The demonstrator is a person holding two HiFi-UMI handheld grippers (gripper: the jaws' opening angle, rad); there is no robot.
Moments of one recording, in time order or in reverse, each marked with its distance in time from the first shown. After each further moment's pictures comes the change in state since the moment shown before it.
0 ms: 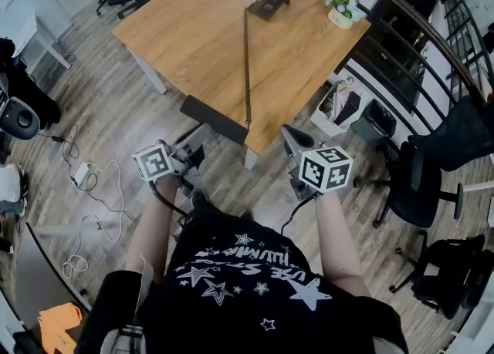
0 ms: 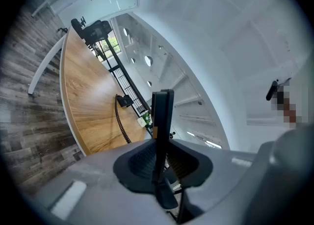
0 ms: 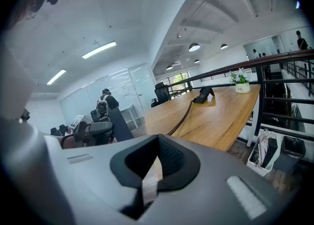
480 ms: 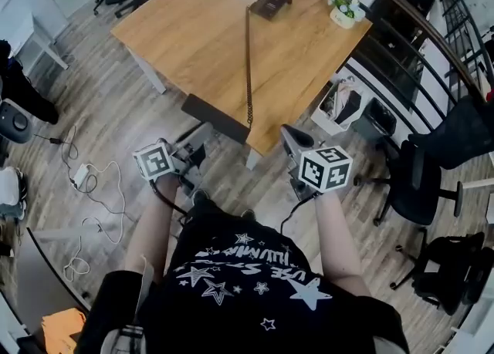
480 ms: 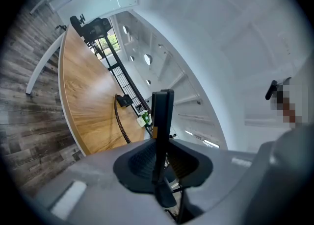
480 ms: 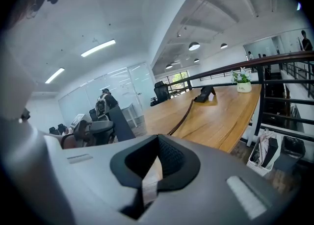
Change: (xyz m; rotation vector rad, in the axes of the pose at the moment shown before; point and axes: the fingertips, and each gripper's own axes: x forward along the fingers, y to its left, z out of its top) left arm -0.003 0.013 0.013 -0.002 0.019 -0.028; right arm 0.020 0.011 -0.001 -0.002 0.012 -0.014
